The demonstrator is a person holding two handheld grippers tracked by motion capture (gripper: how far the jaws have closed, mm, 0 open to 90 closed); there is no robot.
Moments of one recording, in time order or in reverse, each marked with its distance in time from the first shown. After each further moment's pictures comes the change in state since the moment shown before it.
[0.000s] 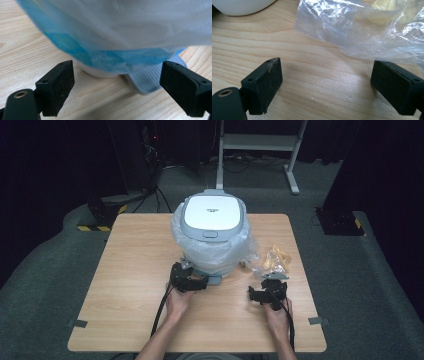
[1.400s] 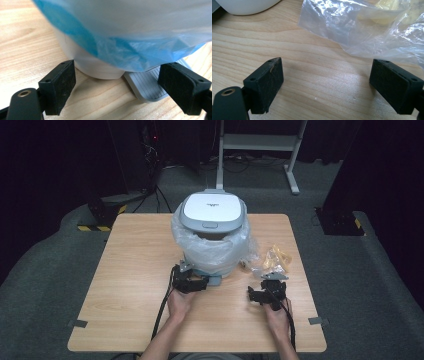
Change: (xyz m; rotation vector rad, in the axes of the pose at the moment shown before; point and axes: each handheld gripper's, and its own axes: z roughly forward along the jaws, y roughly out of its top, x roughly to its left) left arm 0.009 -0.017 0.019 -0.079 -0.055 -0.058; right arm 0.001 0.000 0.000 -0.005 0.016 -0.018
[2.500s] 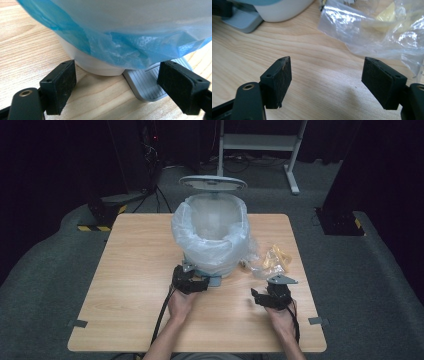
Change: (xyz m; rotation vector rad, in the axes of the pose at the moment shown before) left arm -0.006 0.001 0.003 0.044 0.048 0.043; right arm -0.003 -0.003 -0.033 -0.067 0.108 -0.024
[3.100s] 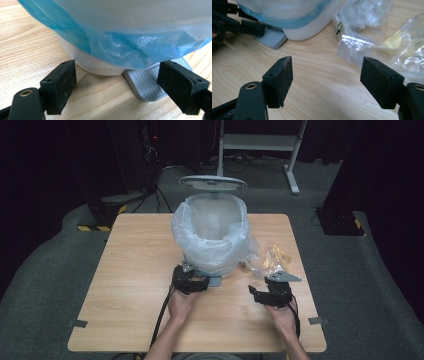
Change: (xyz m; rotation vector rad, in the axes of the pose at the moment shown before) left arm 0.000 0.000 0.000 0.000 -0.002 -0.002; right arm 0.008 0.020 -0.021 -0.068 0.074 -0.025
